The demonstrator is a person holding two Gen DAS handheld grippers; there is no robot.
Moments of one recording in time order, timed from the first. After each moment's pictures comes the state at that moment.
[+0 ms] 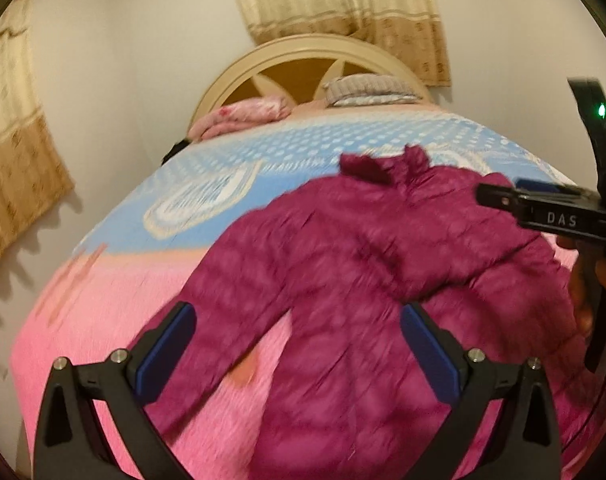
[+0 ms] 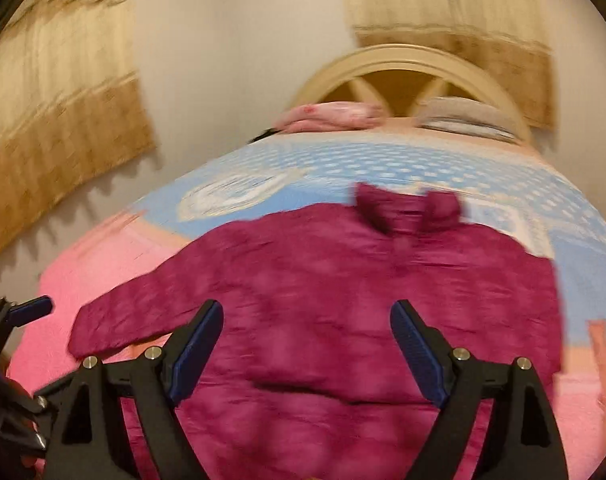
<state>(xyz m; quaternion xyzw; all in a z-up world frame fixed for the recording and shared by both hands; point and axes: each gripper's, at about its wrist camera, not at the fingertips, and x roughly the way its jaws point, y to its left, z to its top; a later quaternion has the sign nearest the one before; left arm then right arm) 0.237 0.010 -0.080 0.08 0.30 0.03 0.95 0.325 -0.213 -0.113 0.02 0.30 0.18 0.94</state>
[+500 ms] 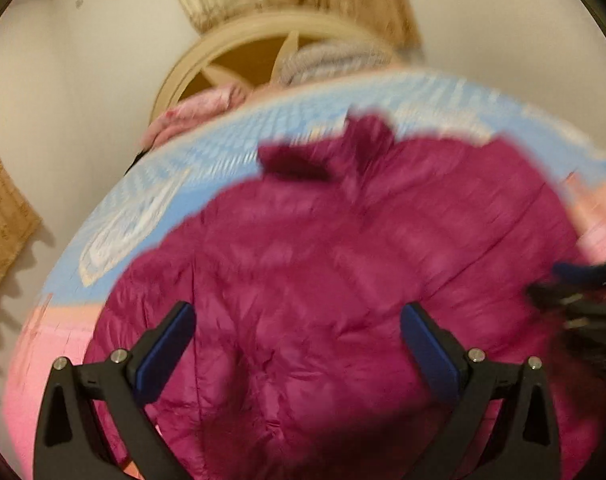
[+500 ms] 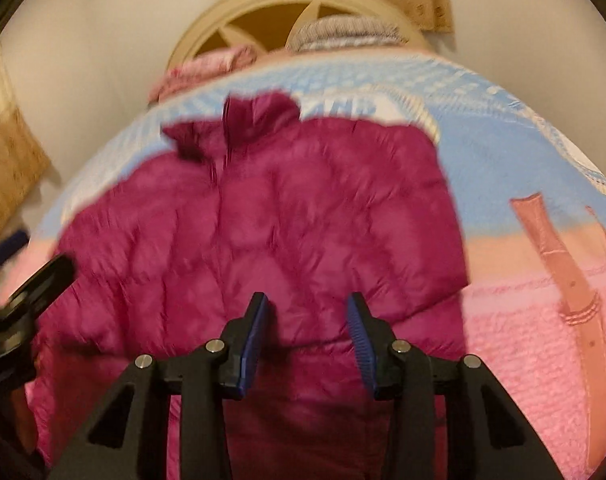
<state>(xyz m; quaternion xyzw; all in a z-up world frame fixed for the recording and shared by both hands) 0.381 -0.080 -0.161 0.15 0.36 0.03 0.92 0.372 -0.287 -0.197 0.03 0.44 0.07 0.89</state>
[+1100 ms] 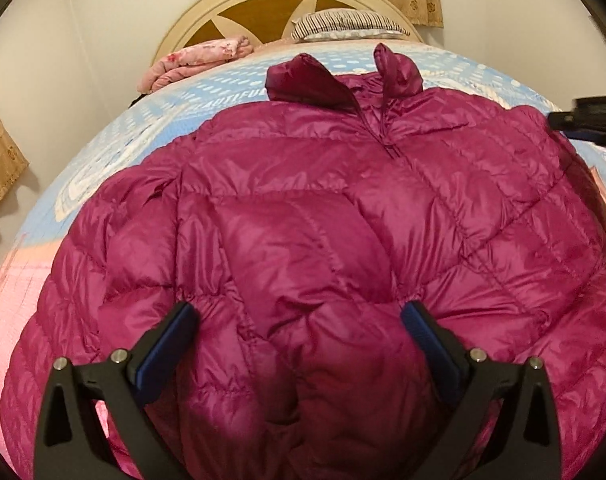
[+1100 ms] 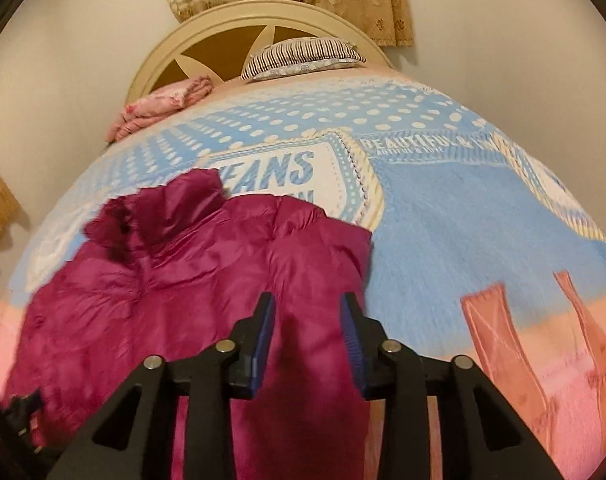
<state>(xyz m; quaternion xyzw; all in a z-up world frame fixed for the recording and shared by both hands) 0.381 -0.054 -0.193 0.08 0.41 0.02 0.91 0.473 -0.354 -0.166 0.07 0.40 -0.01 0.92</state>
